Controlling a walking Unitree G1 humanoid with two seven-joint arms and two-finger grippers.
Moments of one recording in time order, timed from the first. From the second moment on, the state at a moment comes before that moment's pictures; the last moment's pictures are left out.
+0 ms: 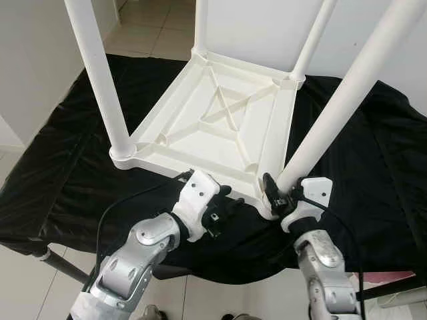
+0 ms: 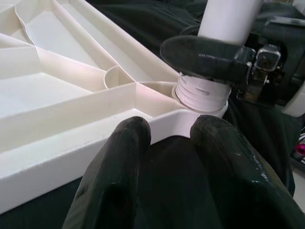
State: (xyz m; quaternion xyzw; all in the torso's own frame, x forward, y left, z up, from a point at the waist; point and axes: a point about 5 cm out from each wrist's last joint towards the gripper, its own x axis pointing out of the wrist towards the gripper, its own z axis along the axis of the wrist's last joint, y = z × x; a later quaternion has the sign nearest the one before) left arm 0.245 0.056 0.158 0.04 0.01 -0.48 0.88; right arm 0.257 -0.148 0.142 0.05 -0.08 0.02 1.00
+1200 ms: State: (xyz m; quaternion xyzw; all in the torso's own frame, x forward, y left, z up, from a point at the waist) left arm 0.252 0.055 0.168 0.05 0.00 -0.48 0.88; right arm 0.239 -0.159 0.156 0.02 -0.09 0.11 0.99
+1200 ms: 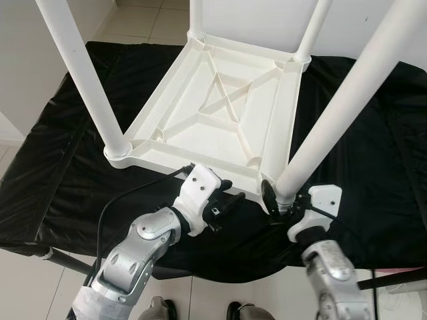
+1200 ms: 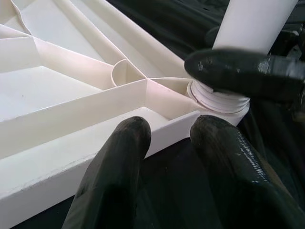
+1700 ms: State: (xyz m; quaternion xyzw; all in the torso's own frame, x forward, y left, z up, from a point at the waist) left arm 0.249 0.063 0.175 0.06 -0.01 -0.48 0.87; right arm 0.259 -0.172 0.165 -0.01 -0.09 0.29 0.95
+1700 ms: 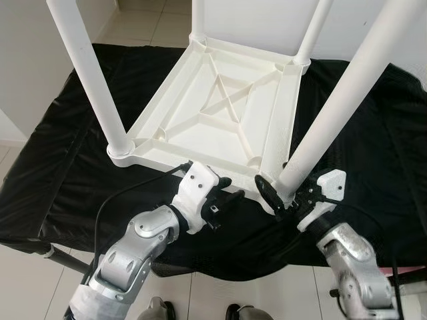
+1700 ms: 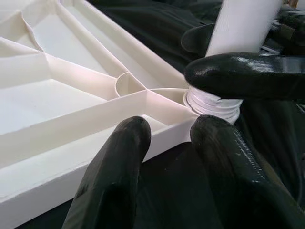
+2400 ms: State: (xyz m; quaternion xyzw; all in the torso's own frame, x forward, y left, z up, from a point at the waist) left arm 0.240 0.075 0.174 0.06 -0.01 -0.49 0.87; right arm 0.283 -0.189 0.157 -0.04 -0.05 0.36 0.93
